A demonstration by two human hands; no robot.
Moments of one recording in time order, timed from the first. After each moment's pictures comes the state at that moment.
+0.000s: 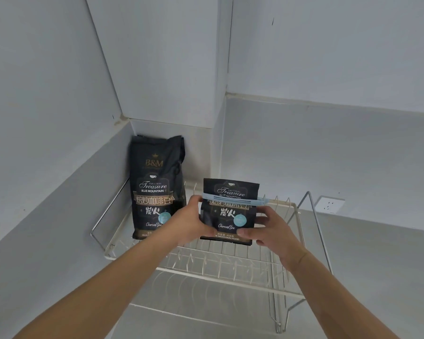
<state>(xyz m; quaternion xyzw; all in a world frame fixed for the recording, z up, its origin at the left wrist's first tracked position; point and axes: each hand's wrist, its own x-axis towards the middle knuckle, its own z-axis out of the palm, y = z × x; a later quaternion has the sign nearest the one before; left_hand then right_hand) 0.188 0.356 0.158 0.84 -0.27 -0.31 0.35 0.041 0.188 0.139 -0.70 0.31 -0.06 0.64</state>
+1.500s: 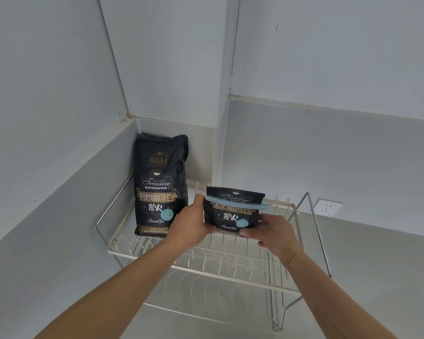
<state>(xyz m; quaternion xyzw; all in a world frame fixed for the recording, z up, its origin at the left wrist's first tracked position) 0.176 0.355 0.139 0.88 -0.33 -0.14 0.32 0.045 0.183 0.127 -0.79 0.37 -0.05 0.48</state>
